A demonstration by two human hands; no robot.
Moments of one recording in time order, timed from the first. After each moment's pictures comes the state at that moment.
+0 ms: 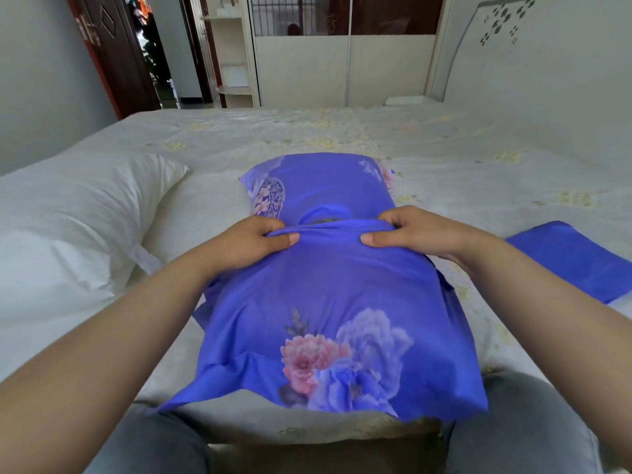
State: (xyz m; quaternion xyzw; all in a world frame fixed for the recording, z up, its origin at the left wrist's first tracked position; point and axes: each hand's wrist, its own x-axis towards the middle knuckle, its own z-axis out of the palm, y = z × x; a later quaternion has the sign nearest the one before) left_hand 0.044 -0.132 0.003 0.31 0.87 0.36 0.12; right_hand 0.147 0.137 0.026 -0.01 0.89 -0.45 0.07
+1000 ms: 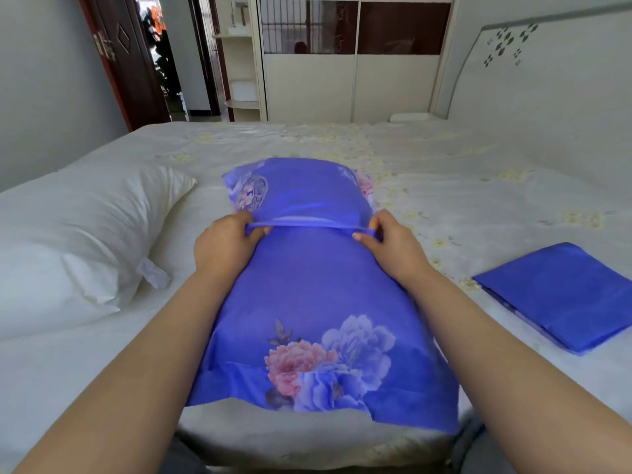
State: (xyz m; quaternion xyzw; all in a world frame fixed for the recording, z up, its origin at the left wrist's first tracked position) left_hand 0.010 -0.143 -0.010 0.11 0.94 0.23 -0.21; right_hand 0.093 0.111 -0.016 0.09 0.91 -0.33 -0.22
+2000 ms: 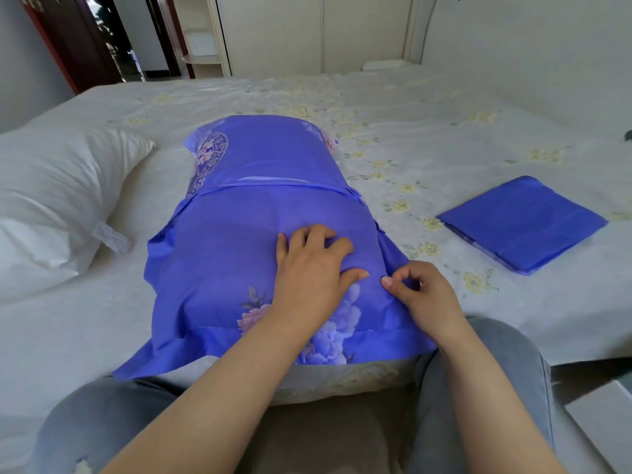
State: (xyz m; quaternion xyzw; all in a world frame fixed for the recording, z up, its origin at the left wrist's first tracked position) left_hand 0.174 -0.039 -0.062 0.33 0.91 0.18 -0.17; right_hand 0.254 0.126 -0.102 0.21 0.82 -0.49 -0.19
